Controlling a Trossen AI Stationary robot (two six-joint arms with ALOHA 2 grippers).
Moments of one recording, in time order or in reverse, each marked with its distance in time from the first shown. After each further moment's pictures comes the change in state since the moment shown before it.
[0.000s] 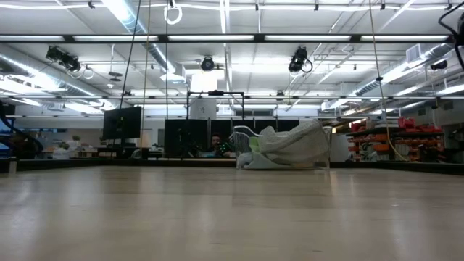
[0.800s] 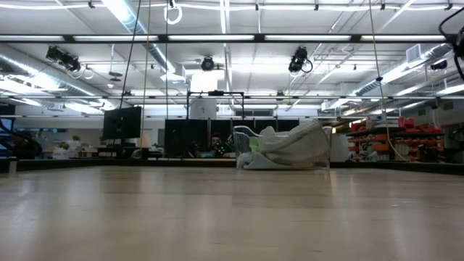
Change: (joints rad) left arm 0.281 -0.364 -0.808 1.235 0.556 0.451; right arm 0.000 -0.115 -0.313 0.358 -0.003 0.005
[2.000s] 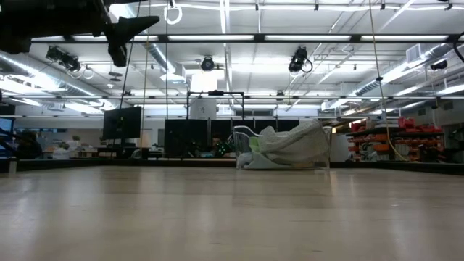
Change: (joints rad) left arm 0.178 -0.507 -0.861 0.692 0.103 -0.117; right arm -0.123 -0.213 -0.520 0.556 -0.034 -0.039
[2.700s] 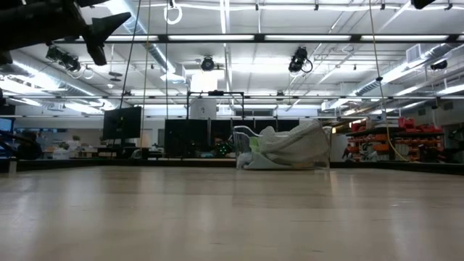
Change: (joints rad) left arm 0.127 -0.464 -0.152 -0.103 0.052 0.047; right arm -0.226 0.000 0.000 -0.001 -0.148 -0.002
